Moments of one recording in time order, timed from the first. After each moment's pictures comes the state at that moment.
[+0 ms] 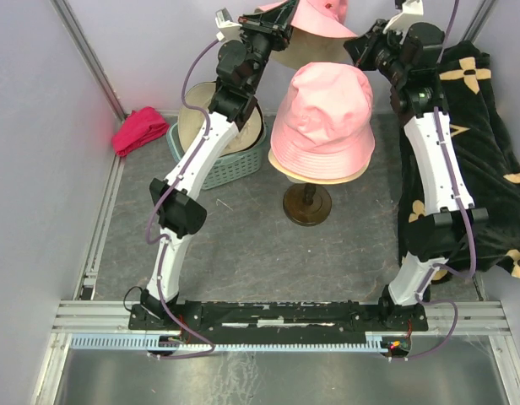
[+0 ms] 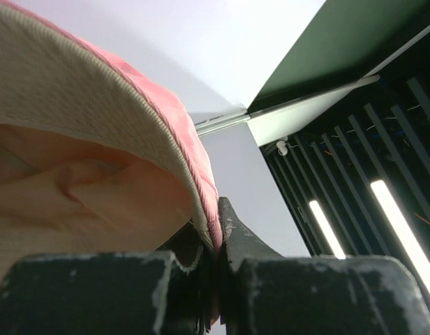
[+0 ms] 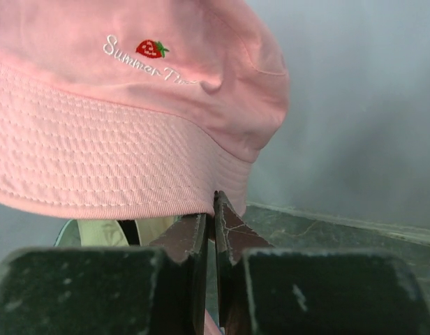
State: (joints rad) left arm -0.54 2.26 2.56 0.26 -0.11 -1.57; right arm 0.12 1.81 2.12 -0.27 -0.30 0.33
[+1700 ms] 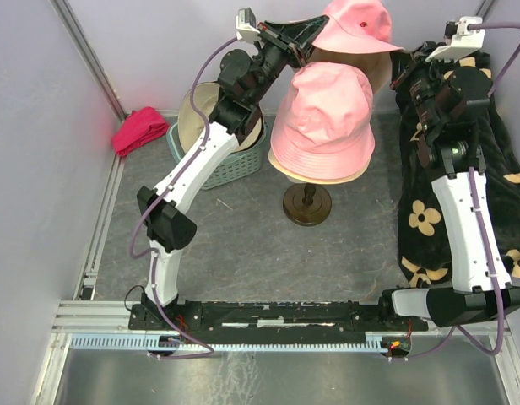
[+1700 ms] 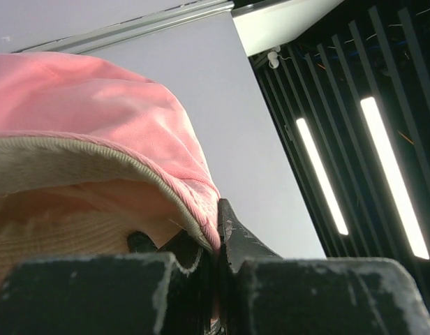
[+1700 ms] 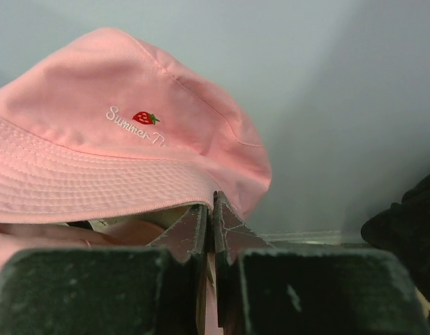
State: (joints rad) left arm -0.63 2.08 2.32 0.32 0.12 -1.57; right arm 0.10 1.32 1.68 -0.12 -0.02 0.20
